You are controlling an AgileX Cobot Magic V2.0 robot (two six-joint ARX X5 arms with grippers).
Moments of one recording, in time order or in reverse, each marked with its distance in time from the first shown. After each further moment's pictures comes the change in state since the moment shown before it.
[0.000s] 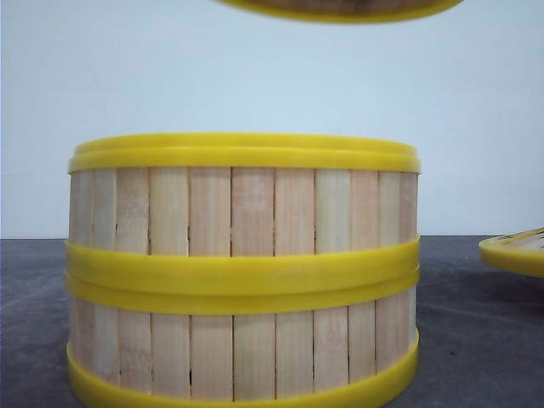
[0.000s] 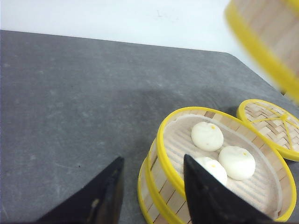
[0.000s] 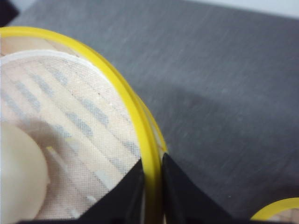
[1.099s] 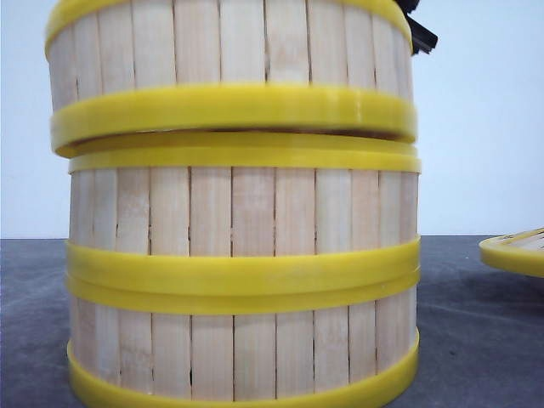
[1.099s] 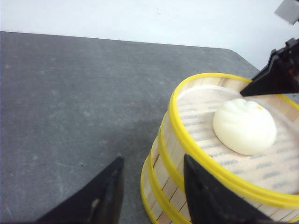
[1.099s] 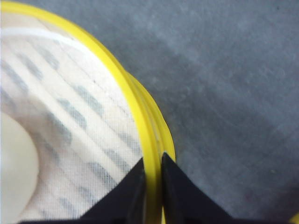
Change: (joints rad) left arm 0.000 0.000 0.000 -0.007 0.000 0.026; right arm 0.257 0.234 -0.100 -0.008 0.181 -0.055
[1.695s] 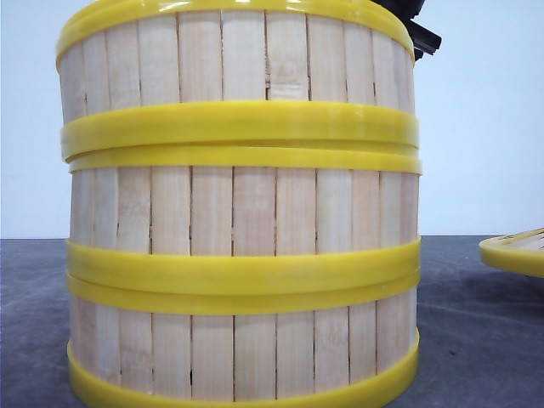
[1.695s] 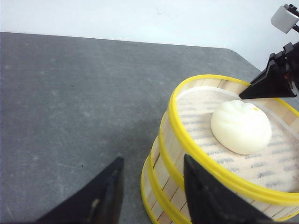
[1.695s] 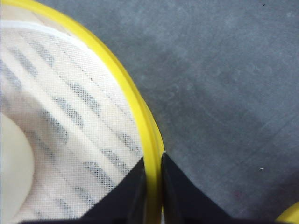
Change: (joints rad) left arm 0.000 0.000 0.000 0.000 0.000 0.002; right arm 0.000 -0.001 -0.010 0.012 0.048 0.000
